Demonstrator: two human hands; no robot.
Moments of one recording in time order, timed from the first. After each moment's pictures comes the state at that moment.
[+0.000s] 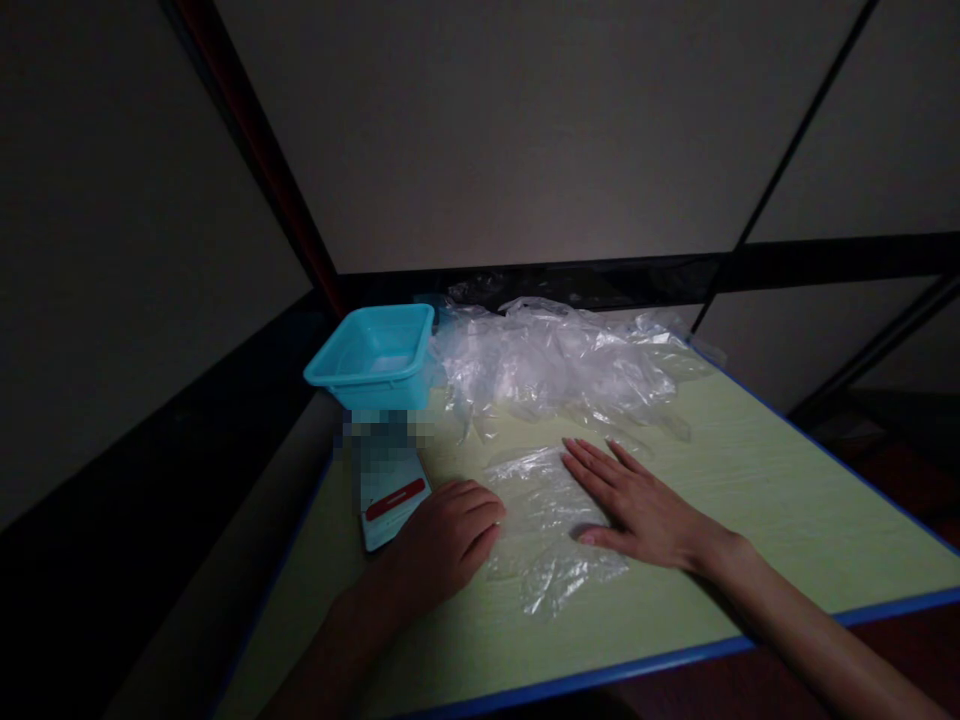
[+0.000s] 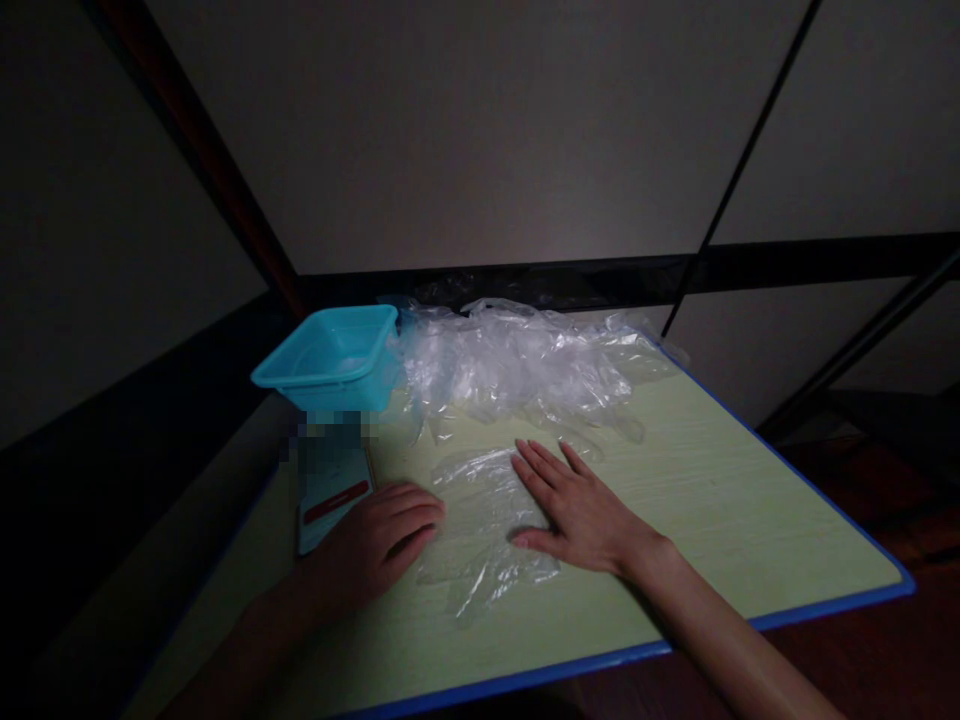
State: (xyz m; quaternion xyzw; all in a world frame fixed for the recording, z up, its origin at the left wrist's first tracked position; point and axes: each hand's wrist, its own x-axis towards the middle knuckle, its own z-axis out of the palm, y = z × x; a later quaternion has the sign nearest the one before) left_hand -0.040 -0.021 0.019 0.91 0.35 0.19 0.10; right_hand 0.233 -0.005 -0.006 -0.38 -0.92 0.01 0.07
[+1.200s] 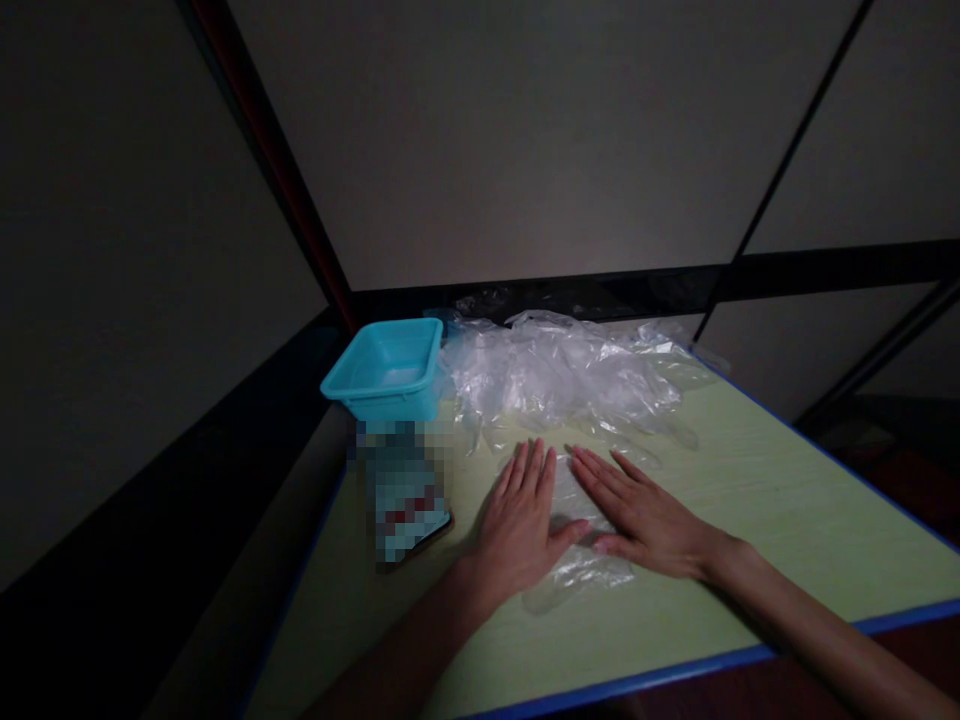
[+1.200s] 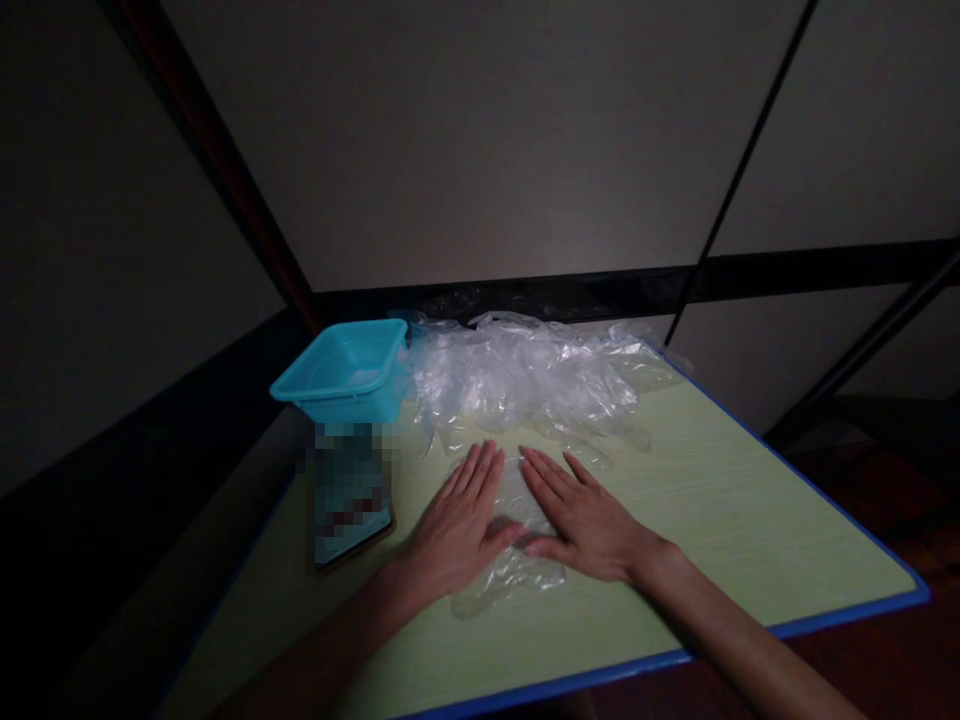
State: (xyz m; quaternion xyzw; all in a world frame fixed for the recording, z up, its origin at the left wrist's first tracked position) left_hand 0.025 -0.003 -0.005 0.88 0.46 0.13 0.07; right_hand 0.232 -0.002 -0.012 -0.36 -0.93 0.02 0.12
